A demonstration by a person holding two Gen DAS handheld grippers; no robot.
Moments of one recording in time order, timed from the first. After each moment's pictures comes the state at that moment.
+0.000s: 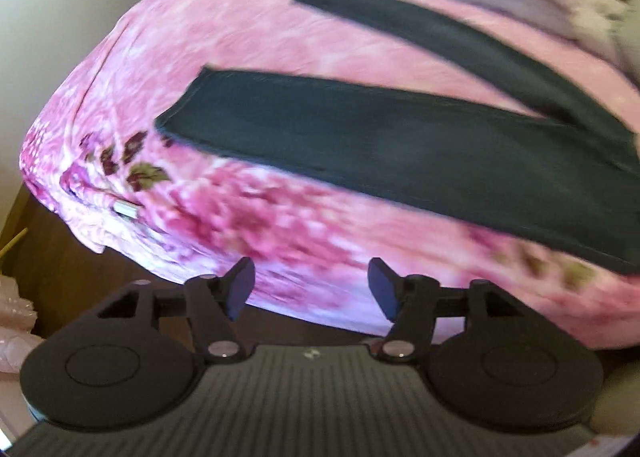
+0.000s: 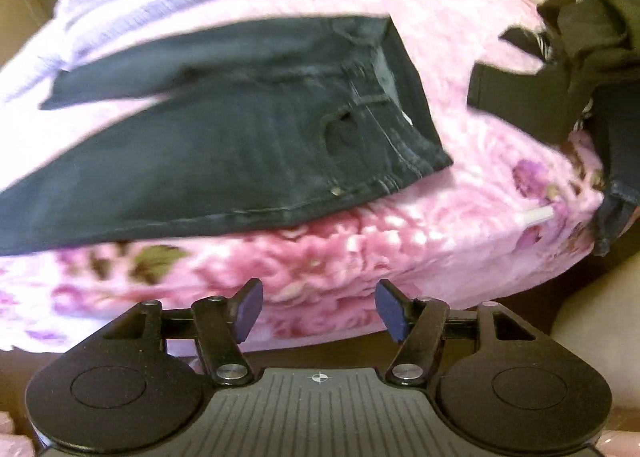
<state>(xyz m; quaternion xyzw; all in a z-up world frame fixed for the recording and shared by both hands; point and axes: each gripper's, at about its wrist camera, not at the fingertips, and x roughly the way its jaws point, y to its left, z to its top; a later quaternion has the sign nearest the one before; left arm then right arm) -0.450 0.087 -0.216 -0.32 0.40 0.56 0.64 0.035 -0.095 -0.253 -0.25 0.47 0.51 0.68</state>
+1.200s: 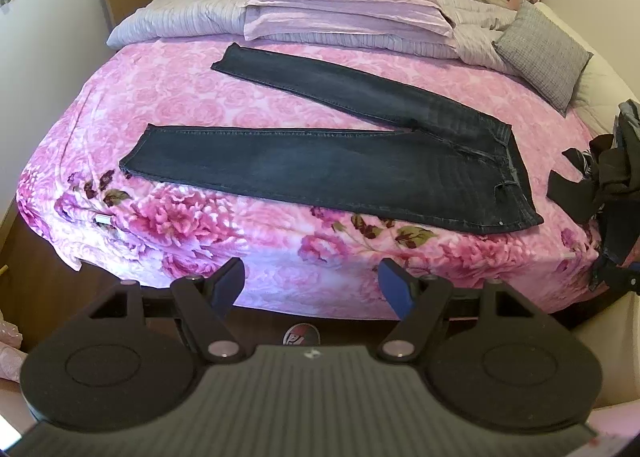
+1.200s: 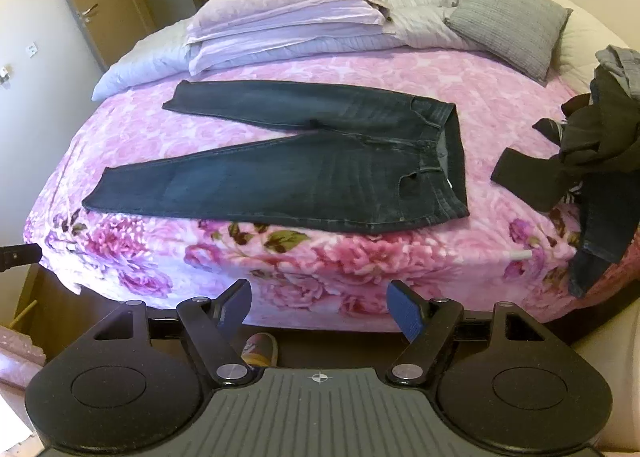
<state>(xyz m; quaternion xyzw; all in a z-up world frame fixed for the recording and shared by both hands) -0.368 -0.090 -0.074 -0.29 0.36 0.53 0.71 -0.045 -0.208 -0.092 -0.25 0.40 0.60 0.64</state>
